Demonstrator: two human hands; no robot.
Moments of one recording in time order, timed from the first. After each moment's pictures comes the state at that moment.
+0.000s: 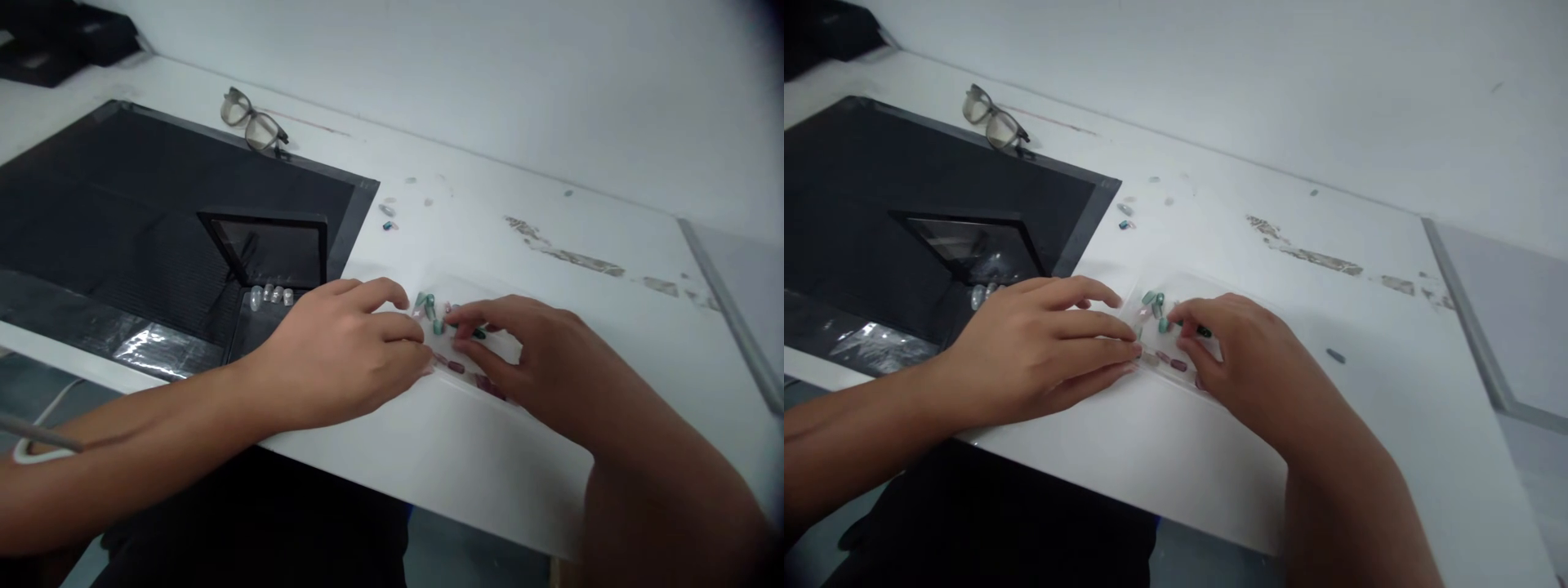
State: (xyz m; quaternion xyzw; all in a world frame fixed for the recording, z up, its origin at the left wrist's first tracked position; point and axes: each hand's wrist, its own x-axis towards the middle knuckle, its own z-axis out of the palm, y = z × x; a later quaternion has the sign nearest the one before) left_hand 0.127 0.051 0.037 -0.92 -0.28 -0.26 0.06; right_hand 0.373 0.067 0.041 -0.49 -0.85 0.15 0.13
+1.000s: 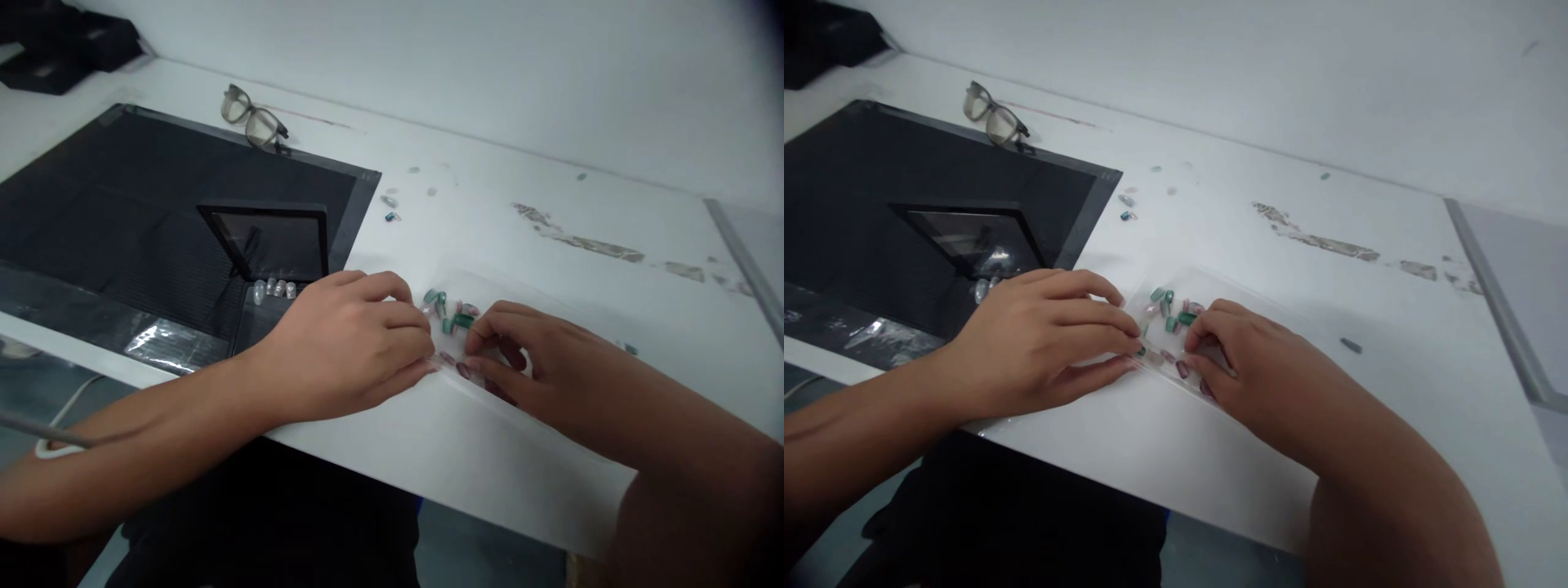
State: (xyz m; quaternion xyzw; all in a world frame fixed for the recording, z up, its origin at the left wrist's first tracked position) left_hand 0.129 0.051 0.036 -0.92 -0.29 -0.25 0.02; right_hand 0.387 0.058 0.035 -0.51 -0.84 0.20 0.05
